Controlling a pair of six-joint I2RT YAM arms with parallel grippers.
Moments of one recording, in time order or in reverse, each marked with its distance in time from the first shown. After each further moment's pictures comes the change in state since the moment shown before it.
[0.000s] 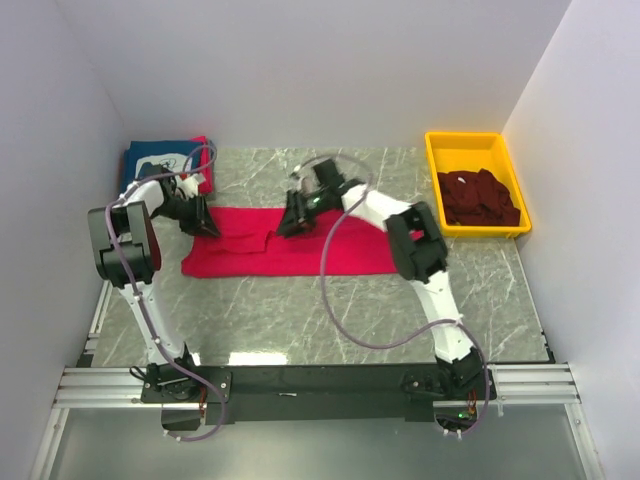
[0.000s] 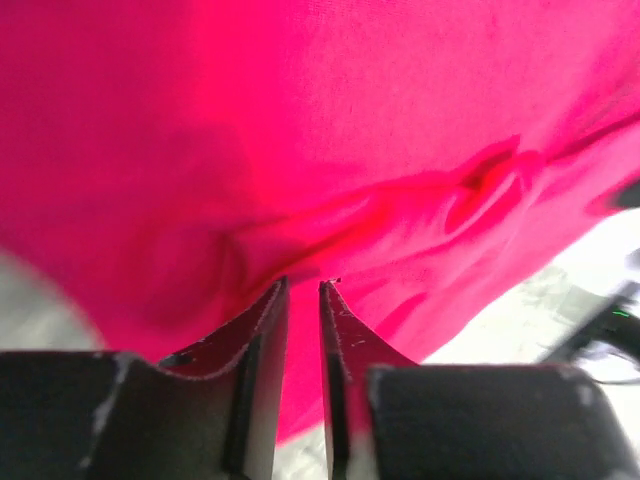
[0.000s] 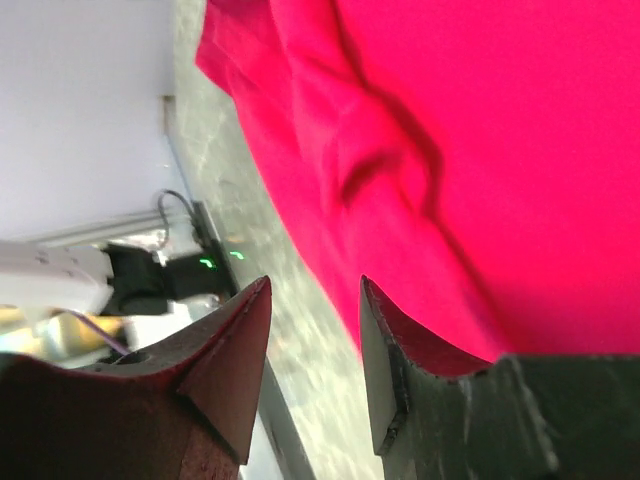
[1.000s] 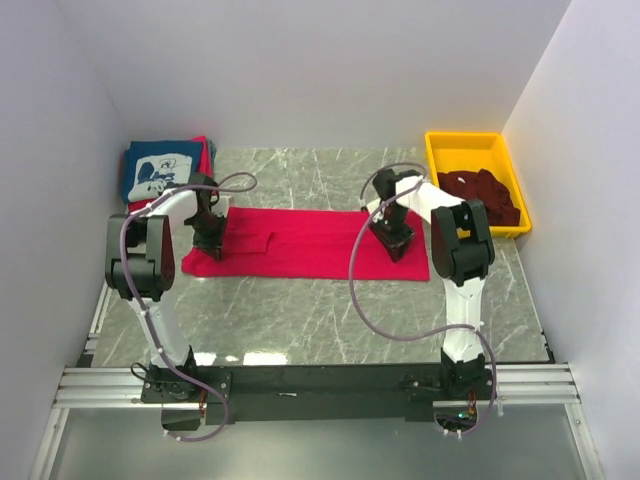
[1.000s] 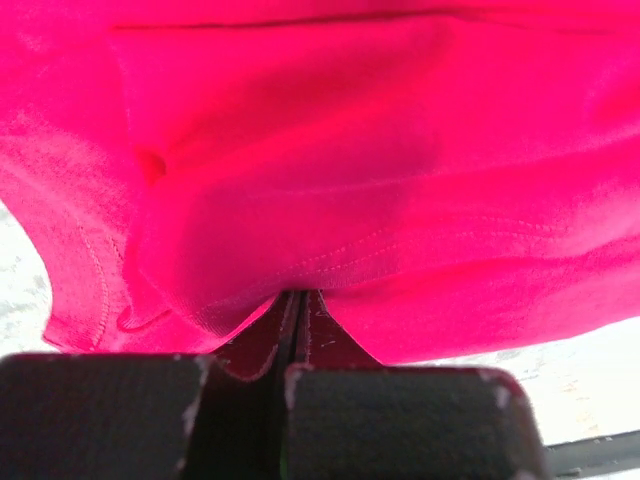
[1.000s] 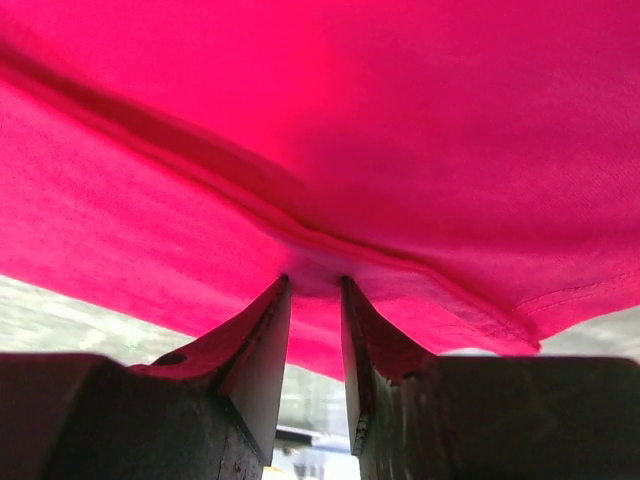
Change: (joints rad) left arm -0.245 -0.174 -0.195 -0.031 -0.552 0.006; right arm -0.277 -0.239 -0.253 -0.762 0.887 -0.857
